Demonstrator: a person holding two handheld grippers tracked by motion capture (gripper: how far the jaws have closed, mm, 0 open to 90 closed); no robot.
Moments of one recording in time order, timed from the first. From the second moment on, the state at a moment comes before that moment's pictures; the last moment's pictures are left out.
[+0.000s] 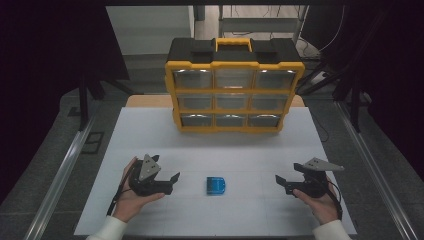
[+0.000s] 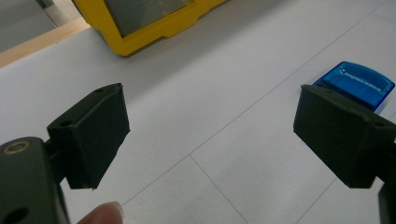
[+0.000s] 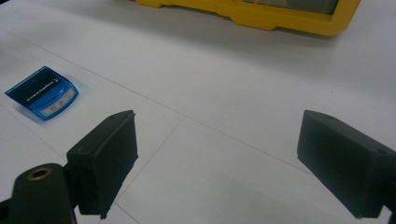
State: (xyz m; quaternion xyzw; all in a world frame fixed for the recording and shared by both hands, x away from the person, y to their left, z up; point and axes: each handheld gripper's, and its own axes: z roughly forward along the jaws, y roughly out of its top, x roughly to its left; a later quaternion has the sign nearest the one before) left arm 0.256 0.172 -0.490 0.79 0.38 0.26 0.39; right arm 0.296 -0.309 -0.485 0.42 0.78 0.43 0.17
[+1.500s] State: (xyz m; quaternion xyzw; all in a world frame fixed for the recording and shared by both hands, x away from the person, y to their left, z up) left arm 0.260 0.118 -0.484 0.83 0.29 0.32 0.35; right arm 0.297 -0.311 -0.487 0.42 0.79 0.42 0.17
